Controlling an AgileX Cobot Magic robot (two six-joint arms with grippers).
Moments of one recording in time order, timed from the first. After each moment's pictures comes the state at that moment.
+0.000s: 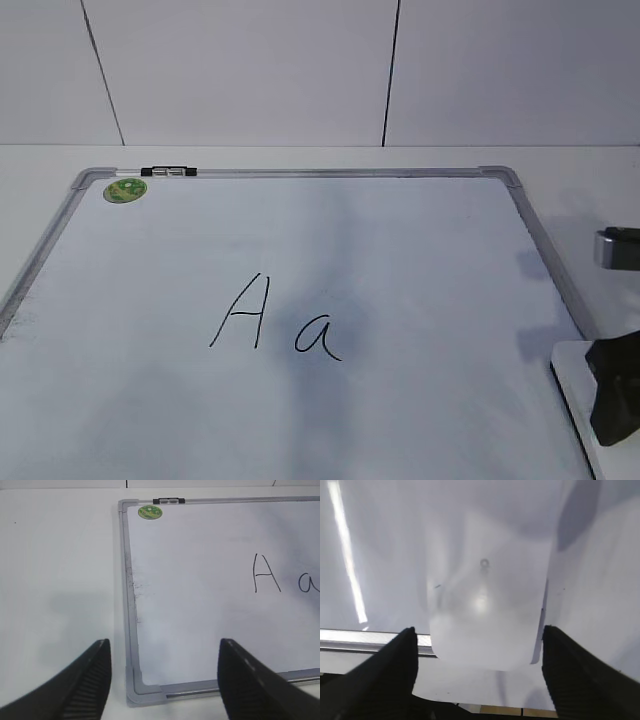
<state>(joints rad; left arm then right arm) -0.12 0.01 -0.53 -0.08 1.10 -0.05 0.18 1.41 -0.78 0.12 1.05 0.07</state>
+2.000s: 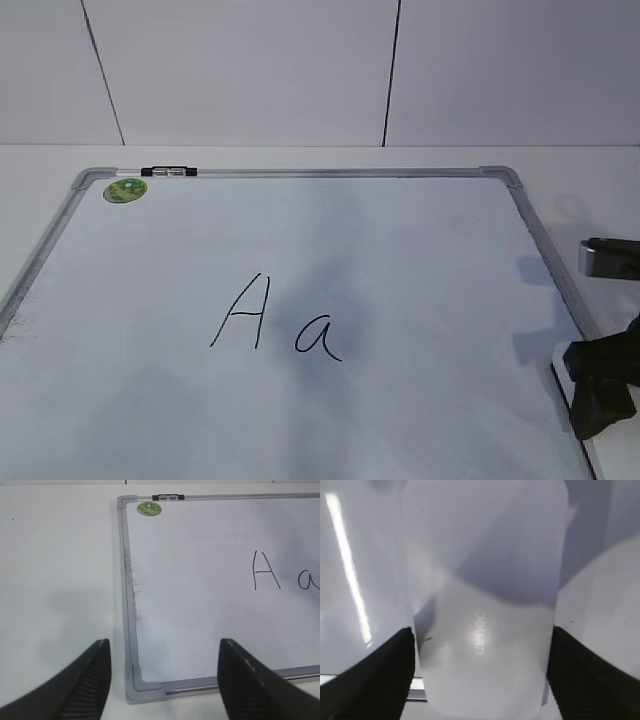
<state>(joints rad) -0.12 0.01 -0.53 -0.08 1.11 -0.05 0.18 1.49 -0.75 0.12 0.93 0.11</state>
